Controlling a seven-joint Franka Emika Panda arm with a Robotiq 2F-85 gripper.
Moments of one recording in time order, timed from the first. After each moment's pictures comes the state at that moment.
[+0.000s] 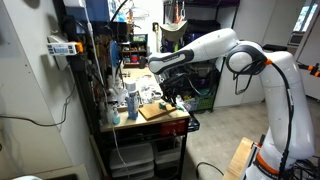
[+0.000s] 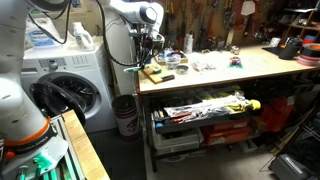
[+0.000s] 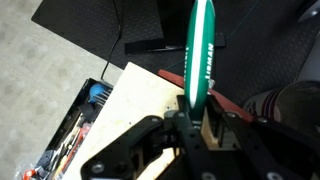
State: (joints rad) arm 0.09 0.45 0.01 -1.52 -0.05 1.47 0.17
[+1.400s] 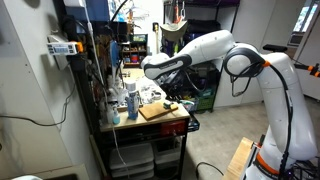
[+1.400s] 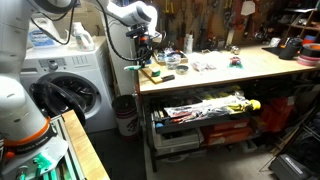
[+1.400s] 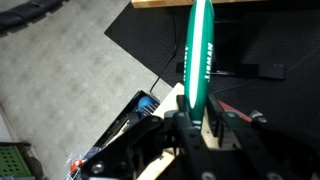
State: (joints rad) arm 0.15 0.49 0.02 -1.47 -0.30 1.30 0.11
